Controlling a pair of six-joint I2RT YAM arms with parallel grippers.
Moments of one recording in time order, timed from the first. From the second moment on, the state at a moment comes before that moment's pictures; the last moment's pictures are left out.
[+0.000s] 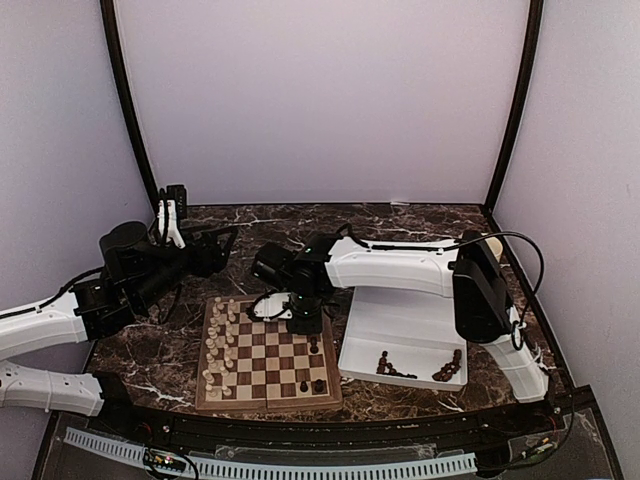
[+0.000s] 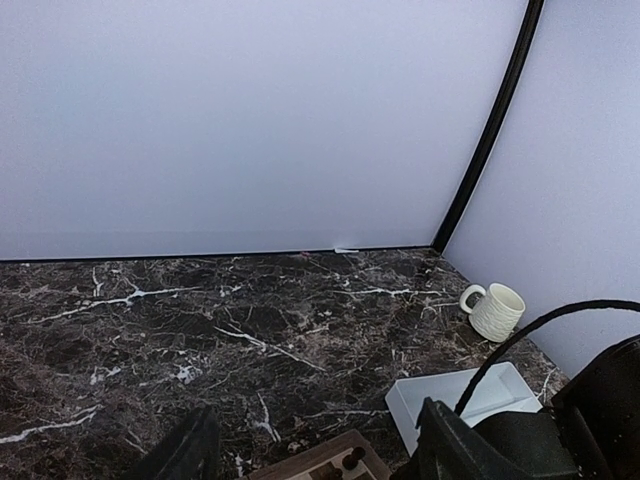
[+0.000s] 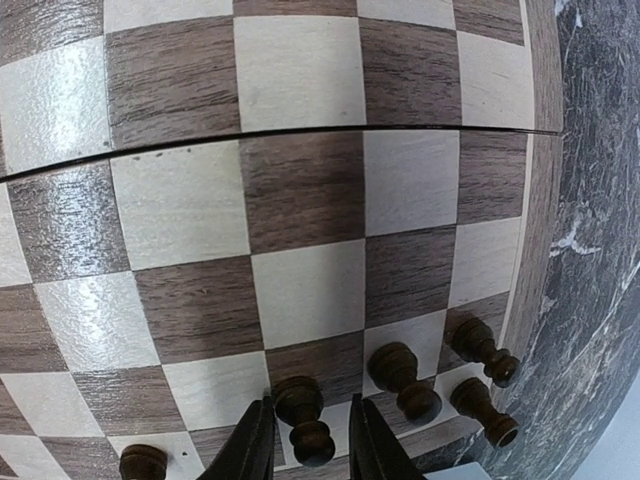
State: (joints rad) left arm -0.80 0.91 0.61 0.21 -0.31 -0.32; right arm 1.14 2.33 2.04 -1.03 0.17 -0.54
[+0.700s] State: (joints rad) left arm -0.80 0.91 0.60 0.21 -0.30 -0.33; right arm 1.14 2.33 2.06 -1.03 0.17 -0.54
